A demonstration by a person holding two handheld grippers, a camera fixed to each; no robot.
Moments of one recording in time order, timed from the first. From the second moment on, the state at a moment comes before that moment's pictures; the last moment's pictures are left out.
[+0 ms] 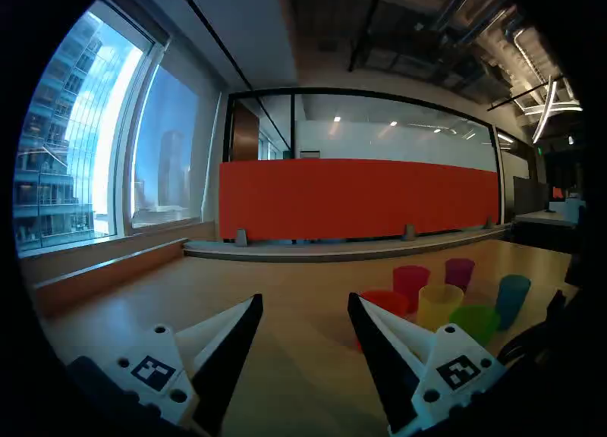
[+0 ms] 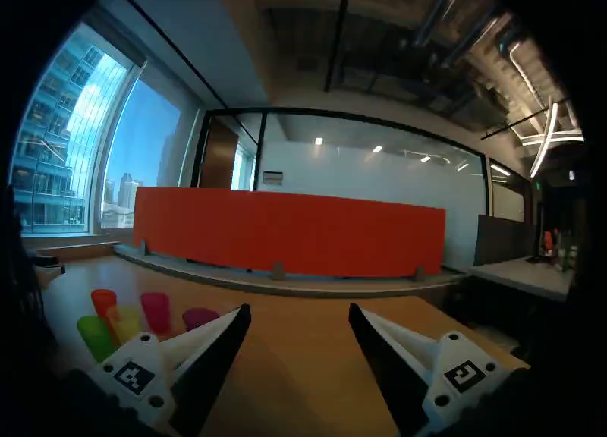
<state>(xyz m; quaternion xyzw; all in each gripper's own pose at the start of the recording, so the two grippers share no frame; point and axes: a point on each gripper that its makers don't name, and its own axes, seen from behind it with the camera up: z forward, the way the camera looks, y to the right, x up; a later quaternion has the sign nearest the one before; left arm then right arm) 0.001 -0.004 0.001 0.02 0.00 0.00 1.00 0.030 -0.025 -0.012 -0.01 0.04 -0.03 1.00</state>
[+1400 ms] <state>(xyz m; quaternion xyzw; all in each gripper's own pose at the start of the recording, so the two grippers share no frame) 0.001 -0.004 0.000 0.02 0.00 0.00 1.00 -0.037 -0.007 0.002 -0.02 0.02 0.01 1.00</state>
